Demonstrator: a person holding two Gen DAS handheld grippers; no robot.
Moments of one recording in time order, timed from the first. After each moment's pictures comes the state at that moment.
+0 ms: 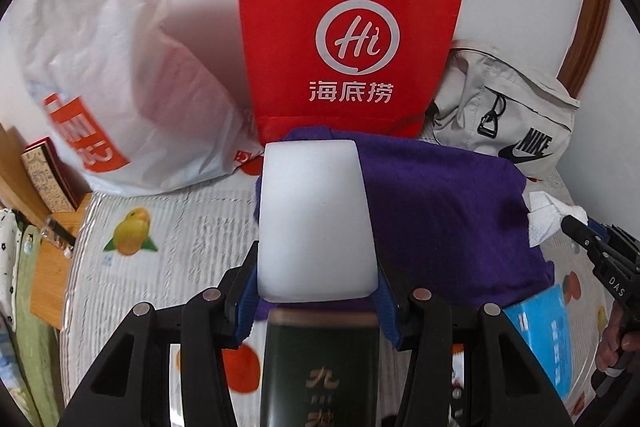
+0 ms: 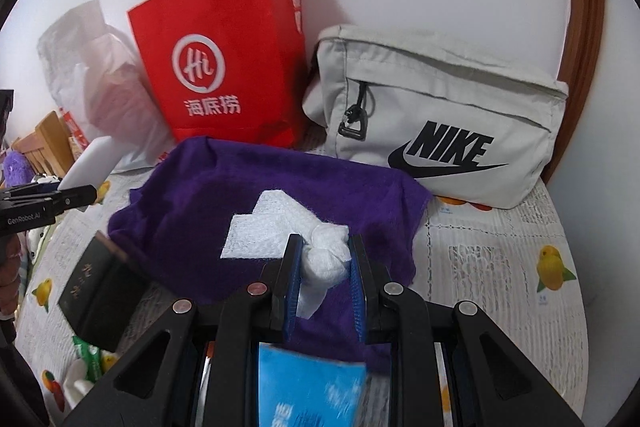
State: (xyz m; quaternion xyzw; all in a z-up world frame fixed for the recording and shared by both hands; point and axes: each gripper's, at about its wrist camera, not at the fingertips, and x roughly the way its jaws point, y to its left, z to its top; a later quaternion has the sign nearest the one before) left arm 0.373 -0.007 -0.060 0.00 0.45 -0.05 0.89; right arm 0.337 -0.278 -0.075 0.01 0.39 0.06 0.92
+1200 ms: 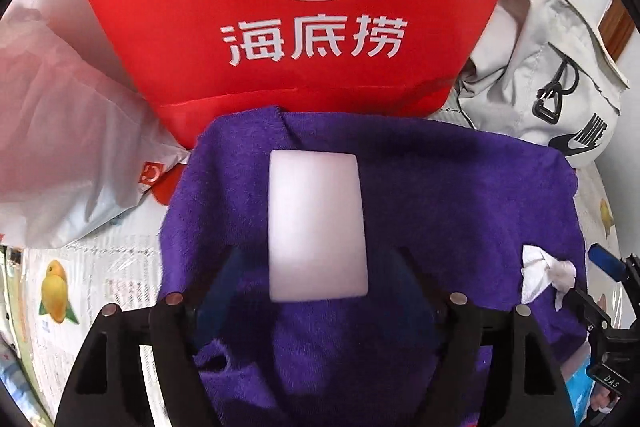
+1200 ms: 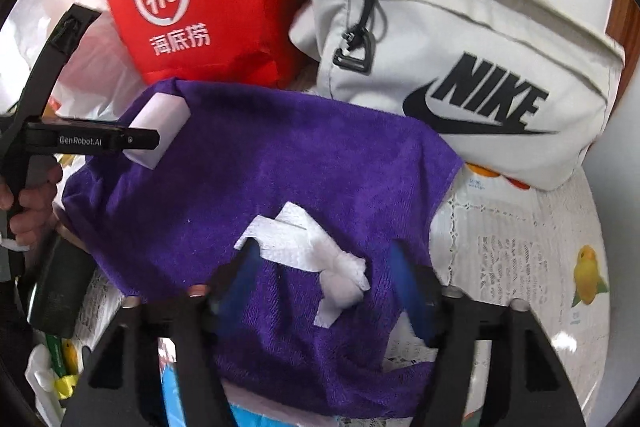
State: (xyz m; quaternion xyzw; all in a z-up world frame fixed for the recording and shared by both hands) left arm 0.484 -0.065 -0.137 0.03 0.53 -0.07 0.84; right arm 0.389 -0.280 -0.134 -0.02 0.46 0.09 0.88
